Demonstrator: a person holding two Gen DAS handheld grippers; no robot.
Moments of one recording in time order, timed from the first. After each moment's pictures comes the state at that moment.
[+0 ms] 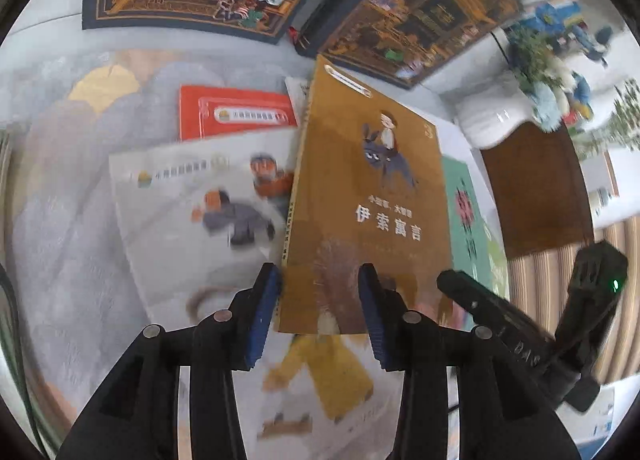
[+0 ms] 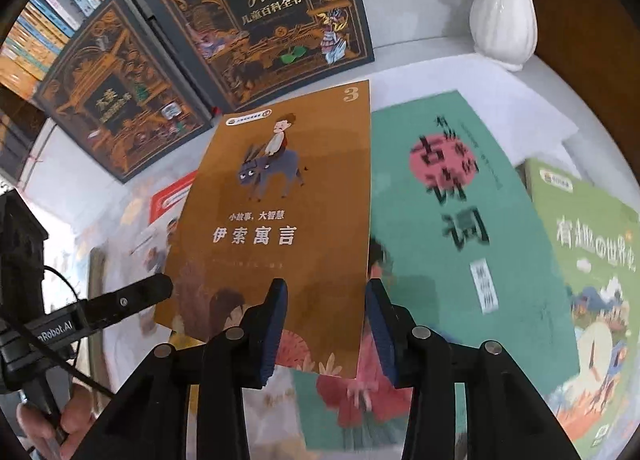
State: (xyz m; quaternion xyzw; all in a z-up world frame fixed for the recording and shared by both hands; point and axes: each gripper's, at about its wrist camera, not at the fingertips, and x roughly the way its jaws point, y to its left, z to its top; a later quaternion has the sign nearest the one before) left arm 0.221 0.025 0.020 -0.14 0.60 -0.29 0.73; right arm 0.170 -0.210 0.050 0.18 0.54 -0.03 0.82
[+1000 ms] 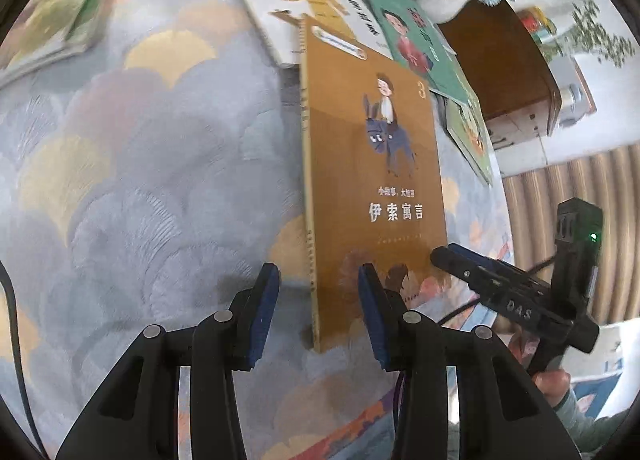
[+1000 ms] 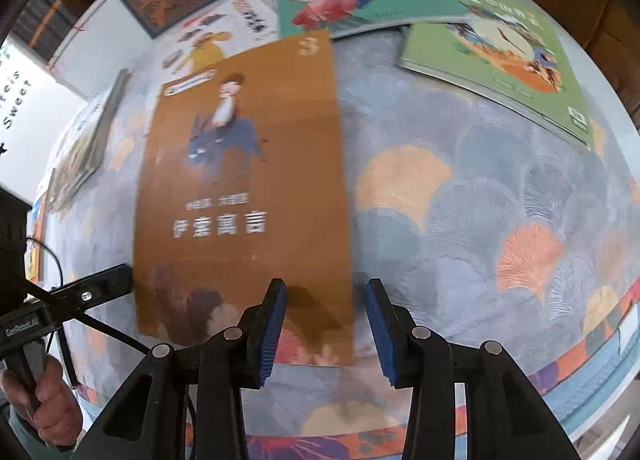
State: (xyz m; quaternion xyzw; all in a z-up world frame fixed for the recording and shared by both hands) left arm -0.013 0.101 0.002 -0.10 0.64 -0.33 0.69; right arm -0.072 -0.168 0.034 0.16 0.61 -0.01 0.77
